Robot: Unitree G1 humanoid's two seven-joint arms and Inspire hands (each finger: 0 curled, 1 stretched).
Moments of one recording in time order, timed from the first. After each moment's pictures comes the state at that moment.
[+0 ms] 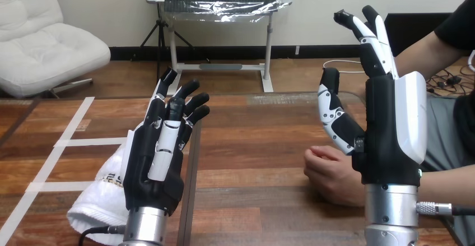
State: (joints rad) left arm 0.05 -0.06 -0.06 0.19 -0.38 -0.47 -0.22; right arm 0.12 -0.04 0.16 -0.37 -0.66 -0.13 -0.35
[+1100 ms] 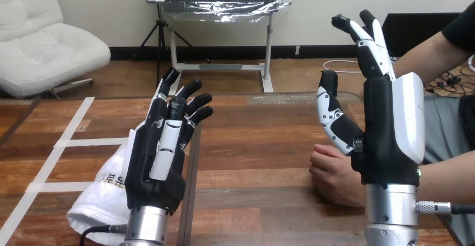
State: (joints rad) left arm 0.04 -0.06 -0.07 0.19 -0.38 -0.47 -0.21; right arm 0.12 -0.04 0.16 -0.37 -0.66 -0.11 -0.34
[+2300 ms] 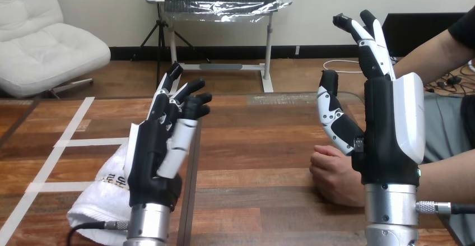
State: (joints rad) left arm 0.05 -0.05 -0.08 0.17 0.00 -0.51 0.03; right arm 0.12 -0.04 0.16 -0.37 -0.64 -0.11 -0.34
